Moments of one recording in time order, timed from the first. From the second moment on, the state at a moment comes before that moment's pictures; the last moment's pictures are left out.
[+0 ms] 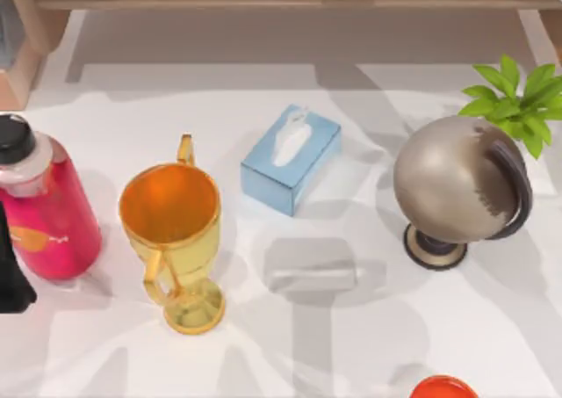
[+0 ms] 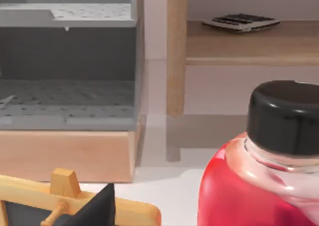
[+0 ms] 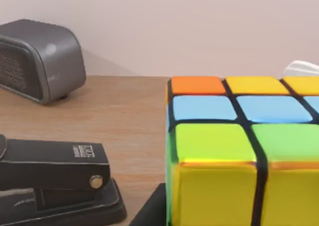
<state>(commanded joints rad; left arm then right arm) 0.00 0.00 0.00 0.00 0.00 0.00 0.54 2.18 2.21 -0.04 0.55 0.00</state>
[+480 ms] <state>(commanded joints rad) 0.00 0.00 0.00 0.00 0.00 0.00 0.56 2.13 2.20 -0.07 0.59 0.02</state>
